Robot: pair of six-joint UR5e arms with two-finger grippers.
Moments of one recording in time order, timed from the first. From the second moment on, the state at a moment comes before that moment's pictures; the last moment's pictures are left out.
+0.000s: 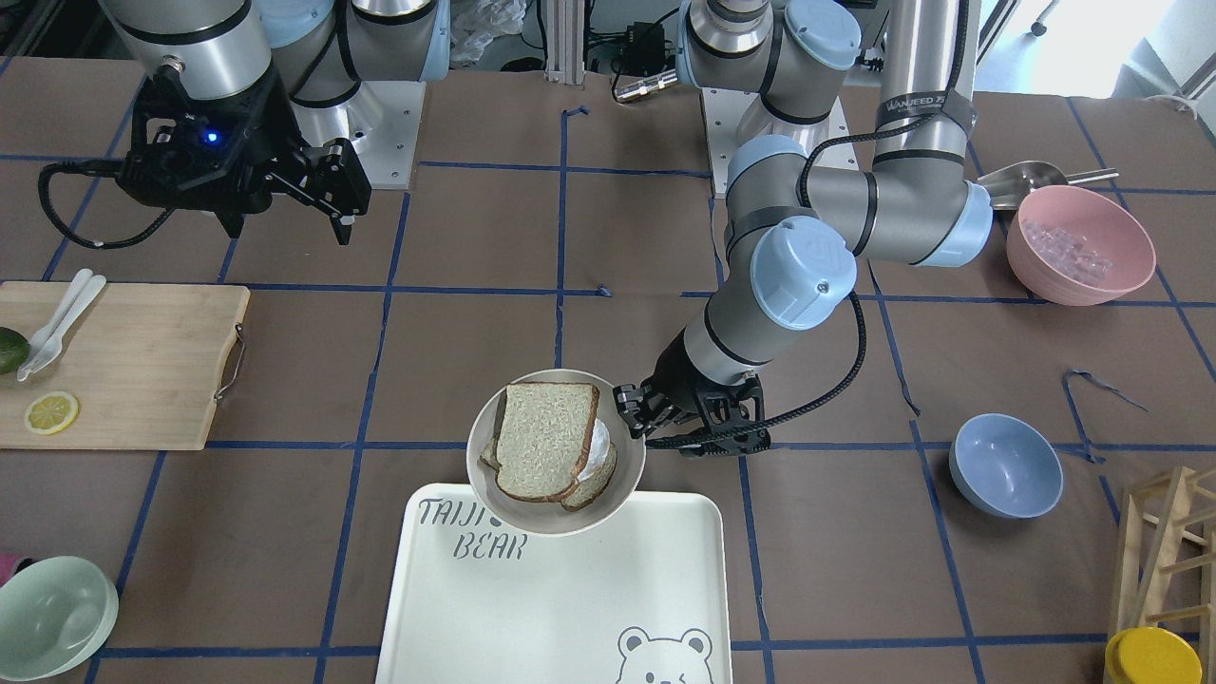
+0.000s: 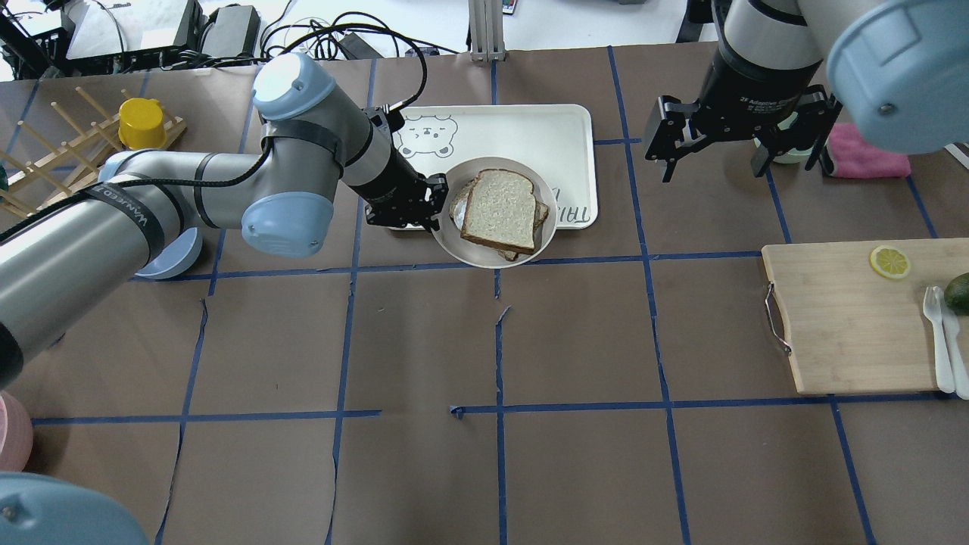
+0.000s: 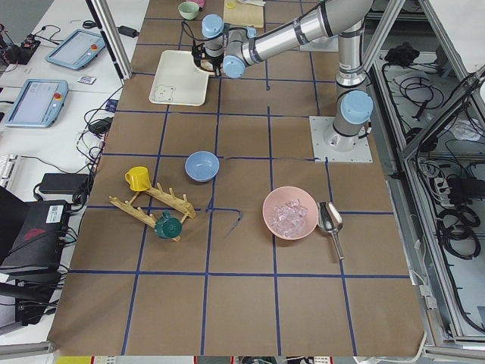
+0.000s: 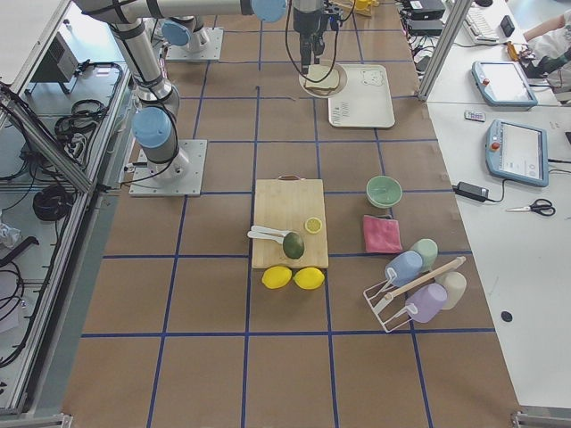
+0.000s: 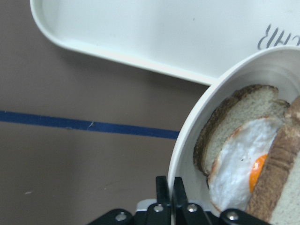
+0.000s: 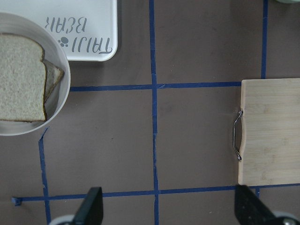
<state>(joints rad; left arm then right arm) -1.67 -1.94 -1.74 -0.95 1.25 -0.32 1.62 -1.58 1.56 -1.56 -1.61 0.07</state>
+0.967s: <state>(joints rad) -1.64 -2.23 -1.45 -0.94 1.23 -0.33 1.62 -1.59 1.56 -1.53 -1.60 0.07</state>
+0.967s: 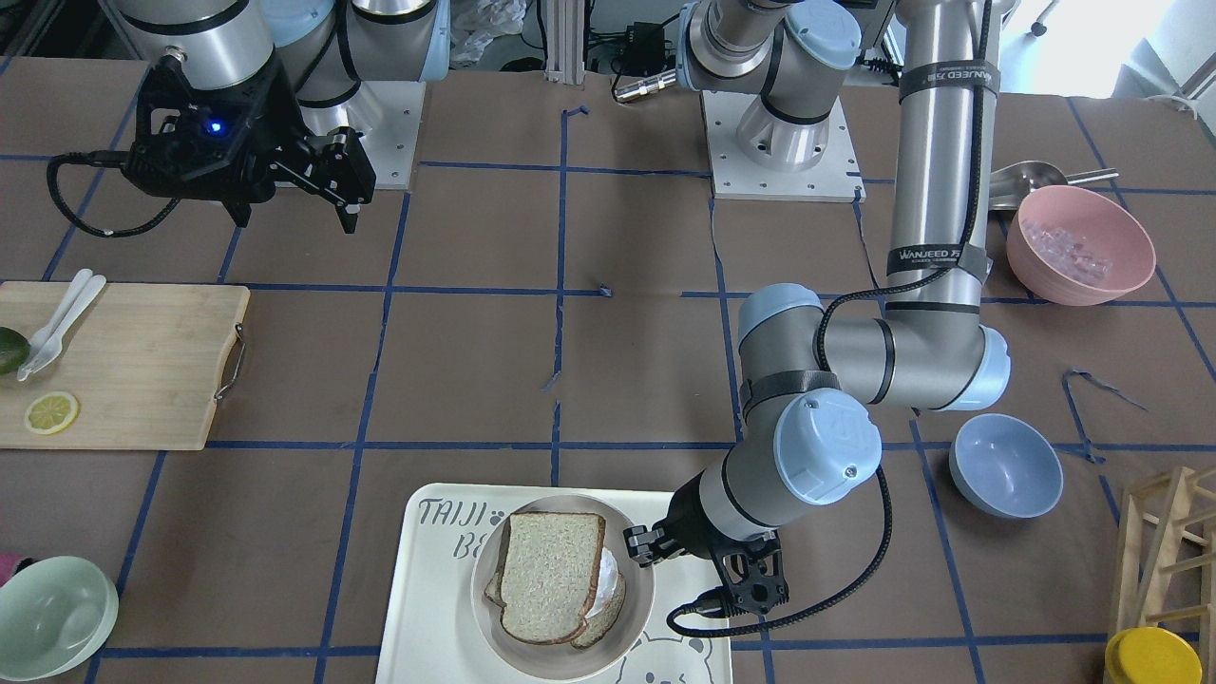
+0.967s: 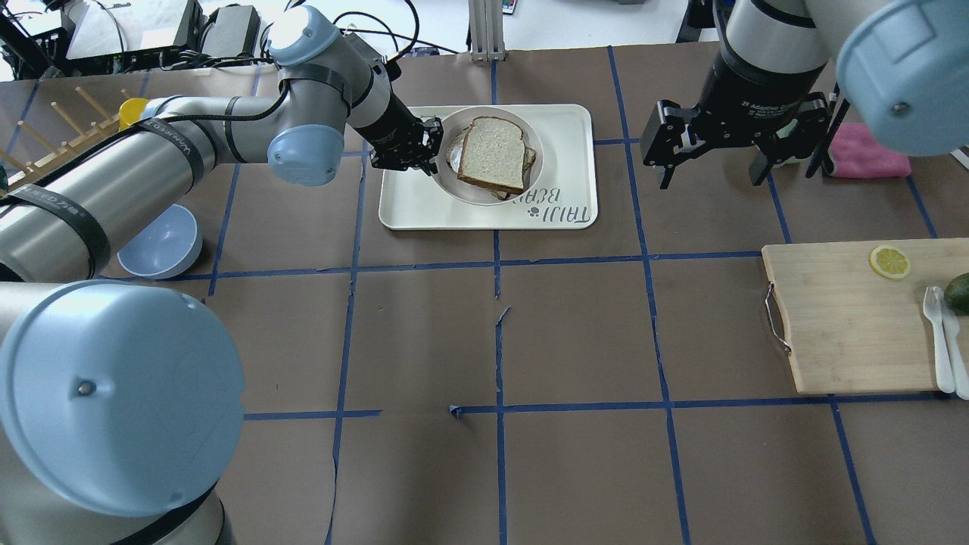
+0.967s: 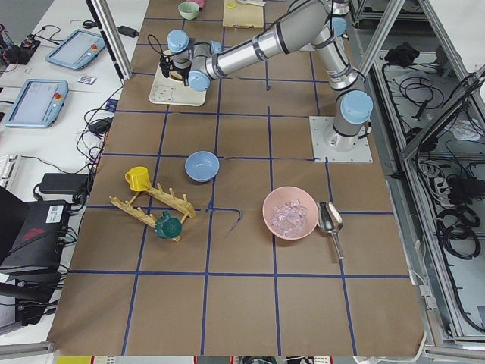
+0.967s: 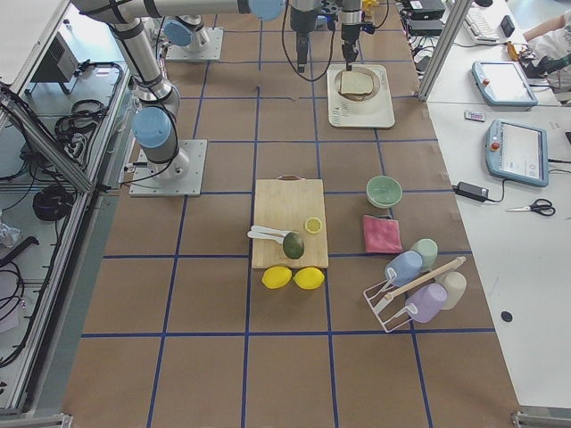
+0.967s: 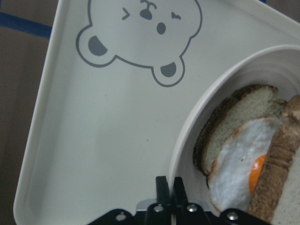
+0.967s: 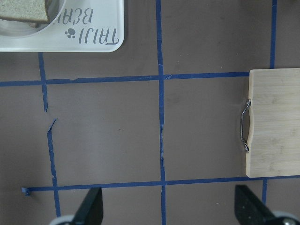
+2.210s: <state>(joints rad) -1.65 -1.96 -1.45 -1.30 1.37 -0.26 1.62 -1.59 1.57 -1.53 -1.60 0.08</state>
